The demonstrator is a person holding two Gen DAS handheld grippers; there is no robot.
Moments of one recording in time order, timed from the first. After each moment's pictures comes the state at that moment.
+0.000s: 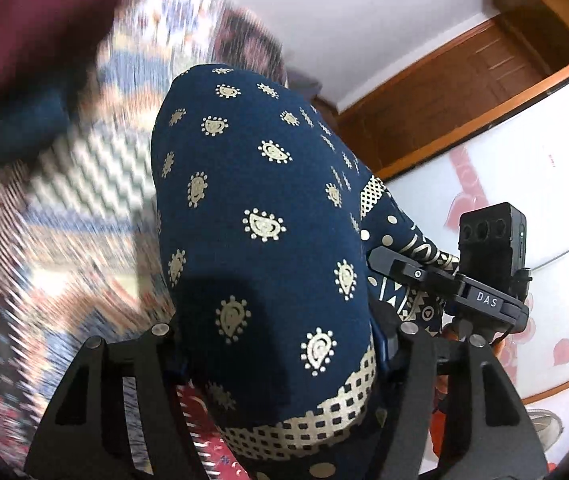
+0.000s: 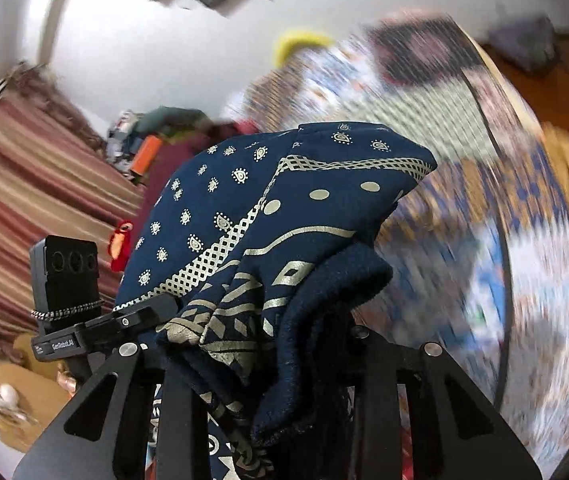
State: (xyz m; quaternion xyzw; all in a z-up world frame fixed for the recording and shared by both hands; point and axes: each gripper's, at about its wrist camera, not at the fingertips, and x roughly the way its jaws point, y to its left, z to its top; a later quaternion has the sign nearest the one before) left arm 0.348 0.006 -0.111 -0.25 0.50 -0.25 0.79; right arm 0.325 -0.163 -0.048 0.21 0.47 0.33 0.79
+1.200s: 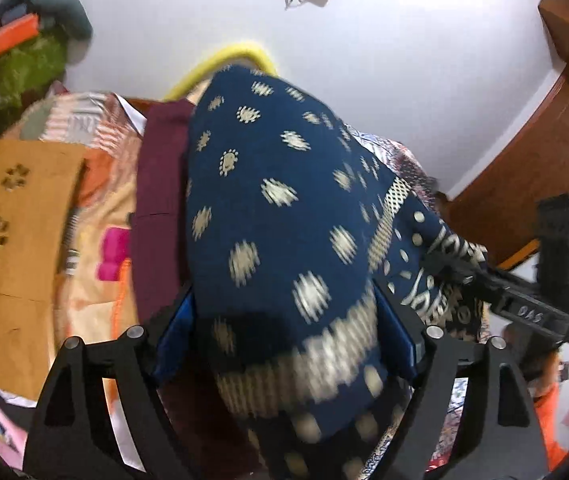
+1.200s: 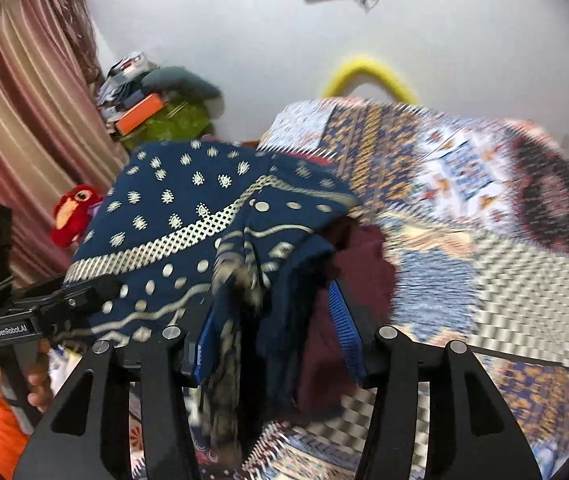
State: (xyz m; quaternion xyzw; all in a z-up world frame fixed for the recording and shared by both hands) left arm 0.440 0.290 -0.092 -0.18 0.43 -0.03 0.88; right arm 0.448 0.102 -0.037 0.03 0.42 0.32 0.85
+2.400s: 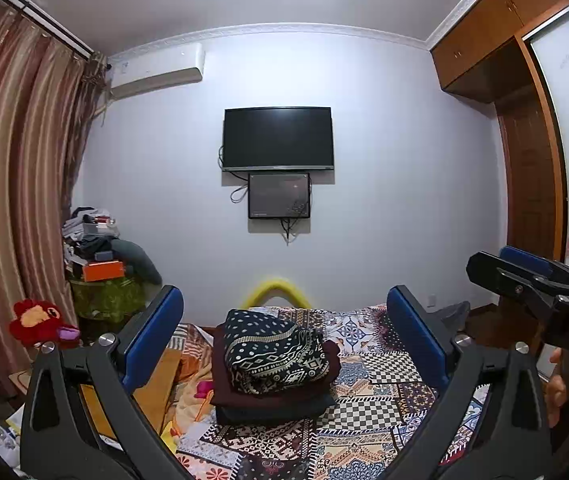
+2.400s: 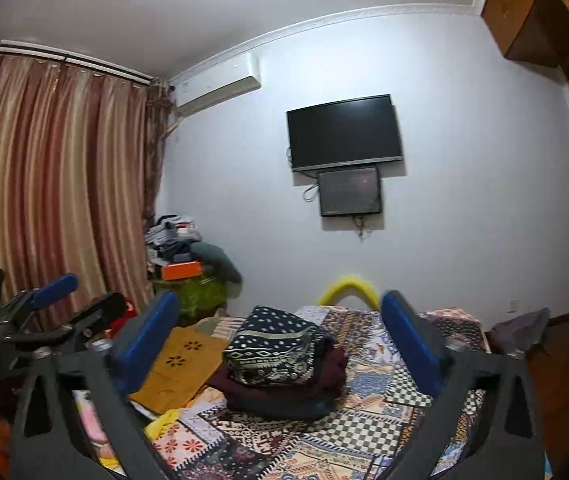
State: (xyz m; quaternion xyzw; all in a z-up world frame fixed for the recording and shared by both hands) left arm 0.071 0.079 0.111 0.00 0.03 0.10 0.99; right arm 0.141 0.002 0.105 0.04 0.03 0.30 0.95
